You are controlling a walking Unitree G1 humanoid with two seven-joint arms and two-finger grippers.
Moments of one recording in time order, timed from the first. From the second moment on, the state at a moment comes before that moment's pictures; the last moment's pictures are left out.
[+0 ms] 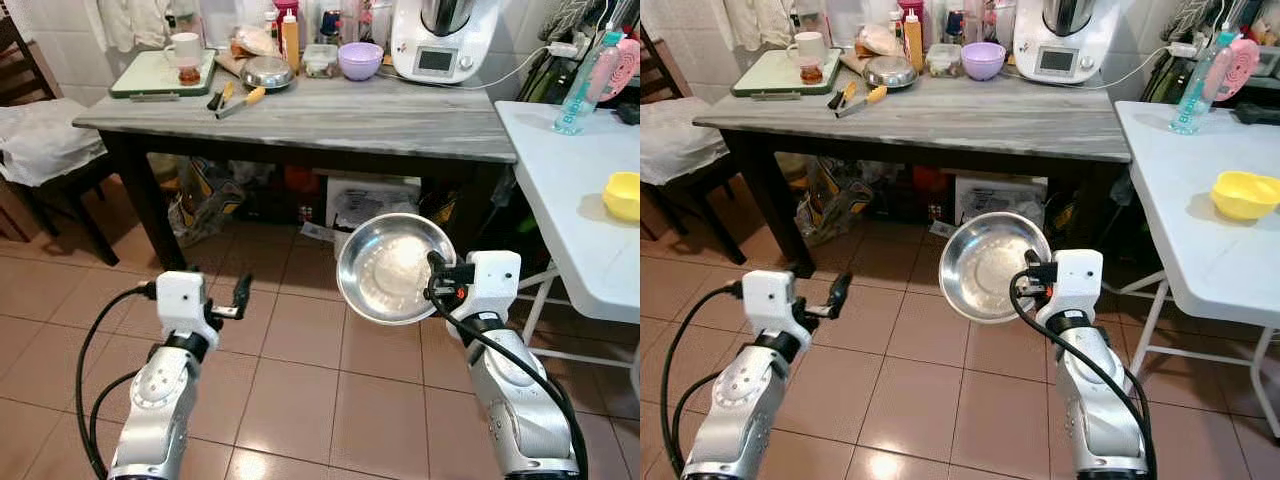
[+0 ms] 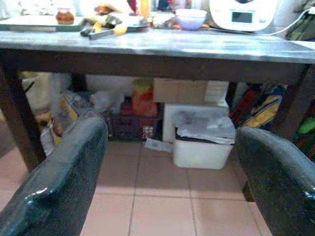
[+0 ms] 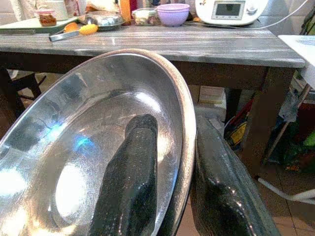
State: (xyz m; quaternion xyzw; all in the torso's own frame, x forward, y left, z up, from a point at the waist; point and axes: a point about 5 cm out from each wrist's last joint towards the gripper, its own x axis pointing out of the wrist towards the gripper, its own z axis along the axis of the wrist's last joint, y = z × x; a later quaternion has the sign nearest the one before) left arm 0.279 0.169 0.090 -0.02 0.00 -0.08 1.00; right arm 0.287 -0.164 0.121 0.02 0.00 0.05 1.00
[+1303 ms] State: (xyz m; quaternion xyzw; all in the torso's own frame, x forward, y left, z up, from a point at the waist) left arm 0.280 0.160 0.086 -0.02 0.00 -0.12 0.99; right arm 0.282 -0.162 0.123 0.02 -0.01 0.04 1.00
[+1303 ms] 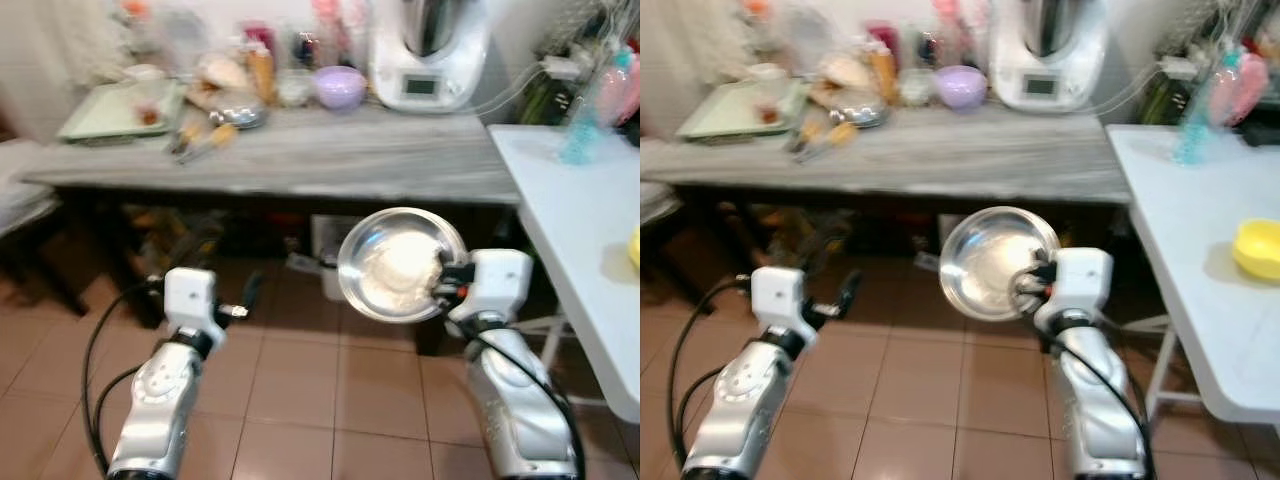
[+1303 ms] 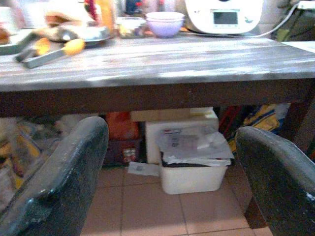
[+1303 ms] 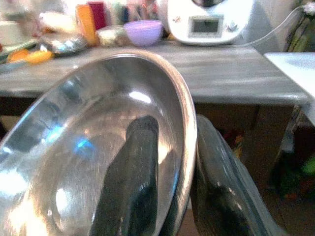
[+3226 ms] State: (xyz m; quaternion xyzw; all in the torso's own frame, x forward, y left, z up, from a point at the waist) left arm 0.286 0.174 0.089 0.00 0.00 -0.11 0.99; right arm 0.283 -0.167 0.135 0.00 -0.04 0.05 1.00
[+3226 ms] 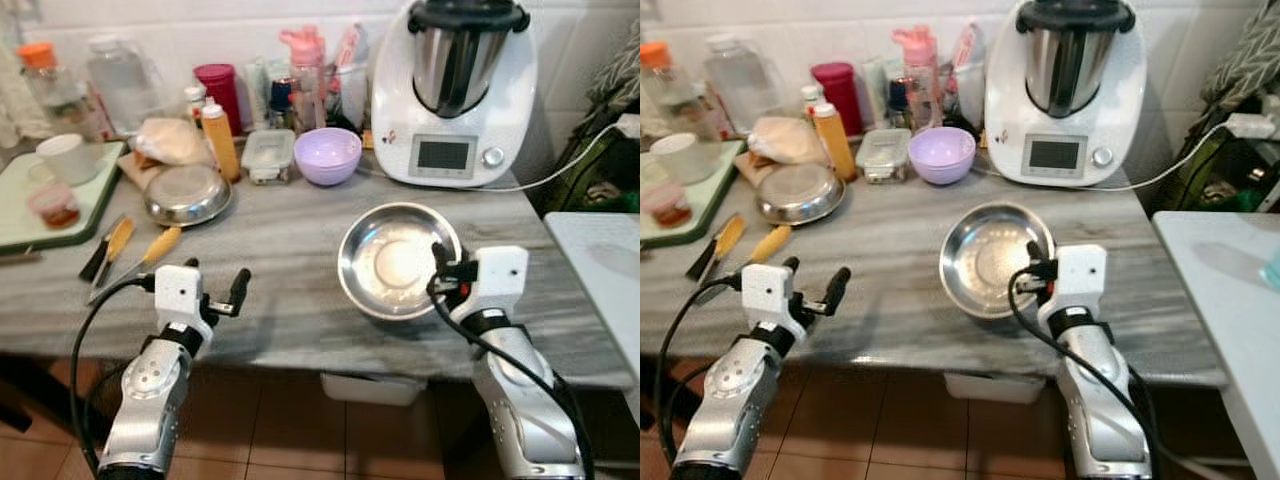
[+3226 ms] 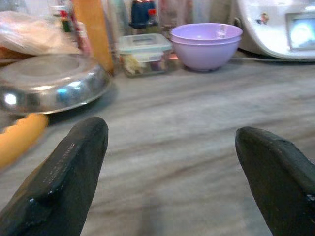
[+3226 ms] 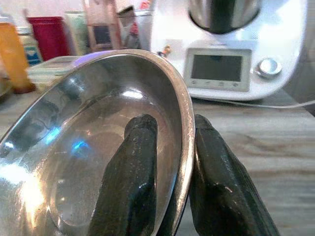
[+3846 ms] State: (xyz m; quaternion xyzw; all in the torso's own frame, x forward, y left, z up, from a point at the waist) left arm 0.259 0.182 0.085 0.04 0.01 -0.19 0.98; right arm 0.302 -0.156 0.133 0.08 -0.01 0.05 1.00
